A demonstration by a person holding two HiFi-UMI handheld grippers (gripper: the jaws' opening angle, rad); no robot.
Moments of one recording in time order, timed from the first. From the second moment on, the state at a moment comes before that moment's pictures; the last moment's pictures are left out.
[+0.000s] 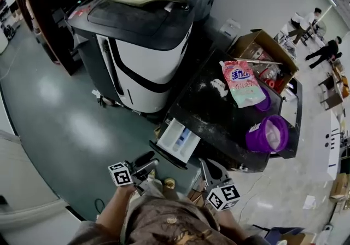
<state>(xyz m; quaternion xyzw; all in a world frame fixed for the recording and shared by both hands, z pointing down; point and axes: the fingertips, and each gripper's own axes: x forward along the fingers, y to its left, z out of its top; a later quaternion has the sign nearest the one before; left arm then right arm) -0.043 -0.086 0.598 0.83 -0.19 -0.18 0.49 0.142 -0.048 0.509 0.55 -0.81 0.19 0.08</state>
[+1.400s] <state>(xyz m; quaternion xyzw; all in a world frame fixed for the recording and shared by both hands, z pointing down) 0.038 -0.154 0.426 0.96 -0.22 0.00 0.14 0.210 -0.070 0.459 0.65 -0.75 0.12 0.01</state>
